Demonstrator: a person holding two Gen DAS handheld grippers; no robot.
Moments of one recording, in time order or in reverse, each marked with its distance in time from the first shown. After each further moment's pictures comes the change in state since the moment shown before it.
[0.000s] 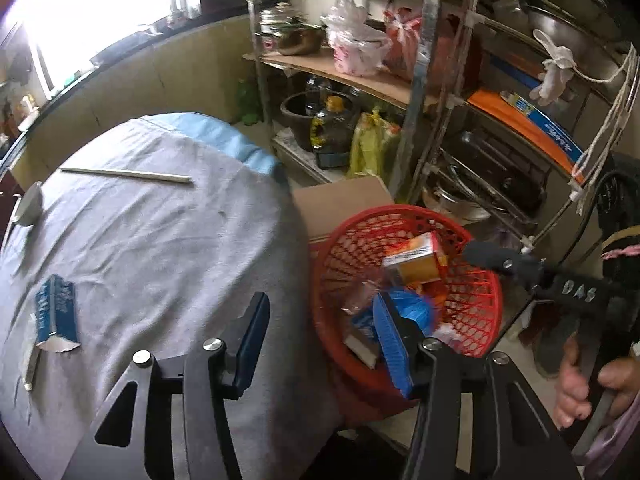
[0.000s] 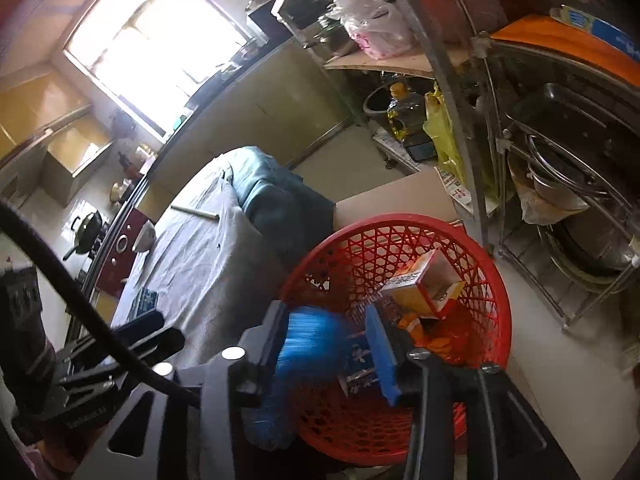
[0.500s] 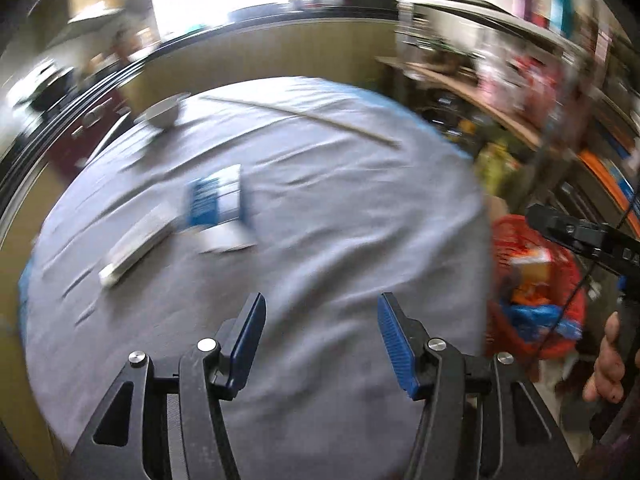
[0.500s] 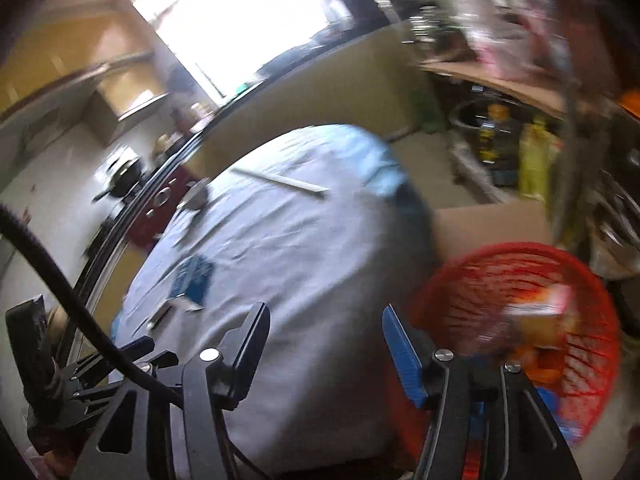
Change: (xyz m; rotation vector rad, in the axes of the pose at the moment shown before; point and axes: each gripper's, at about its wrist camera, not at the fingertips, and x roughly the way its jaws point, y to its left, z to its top) left arm -0.064 0.162 -0.097 -0.336 -0.023 0.268; right arm 0.050 0.154 -0.022 -0.260 0.032 0.124
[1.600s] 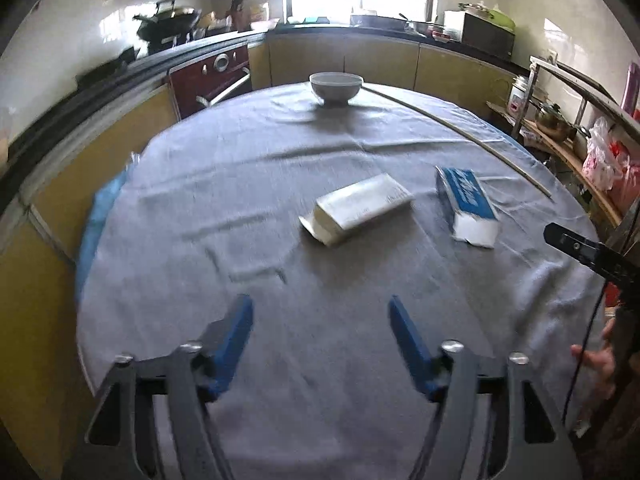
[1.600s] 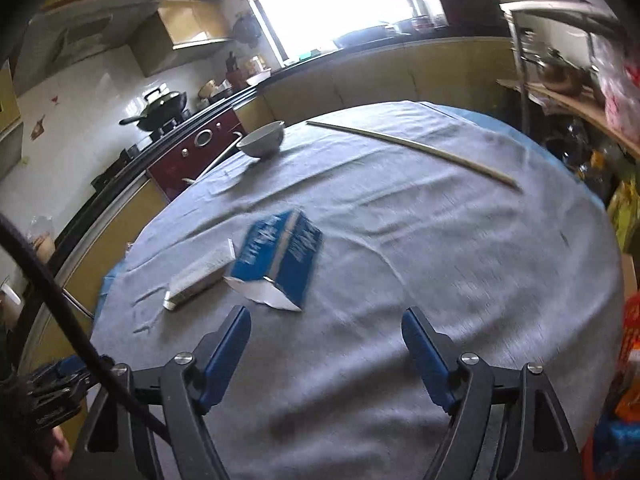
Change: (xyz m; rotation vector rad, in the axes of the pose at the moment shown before) left arm 0.001 0.198 -0.040 -0.224 -0.072 0.152; right arm 0.136 0.166 -0.025 -0.233 0.046 -0.005
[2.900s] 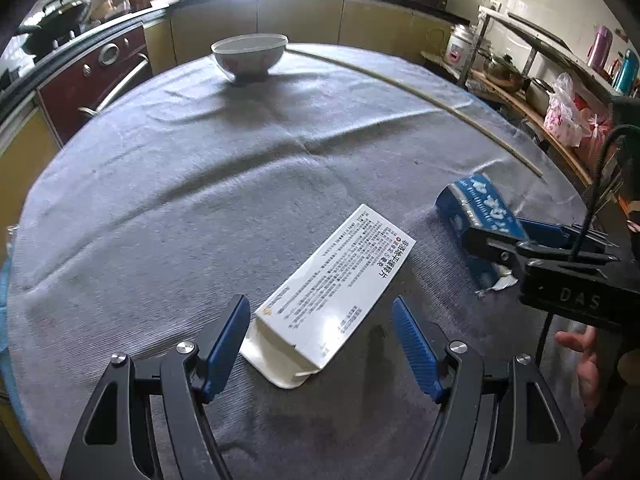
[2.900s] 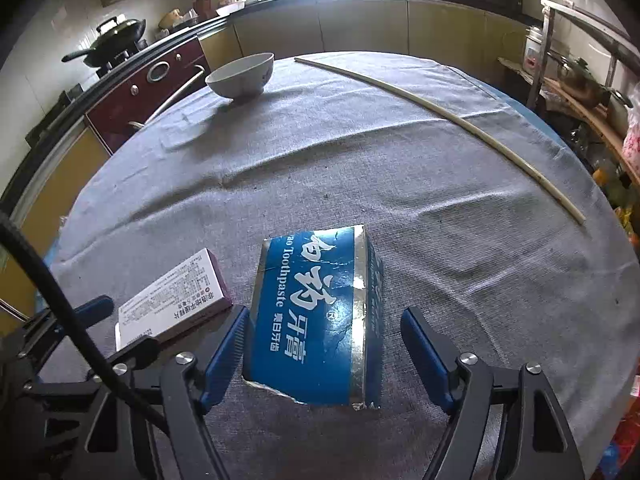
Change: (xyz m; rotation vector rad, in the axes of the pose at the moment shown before) left arm 0.127 -0.014 0.078 0.181 0.186 -0.272; right arm 0.116 0.068 0.052 -0.042 0.227 -0.218
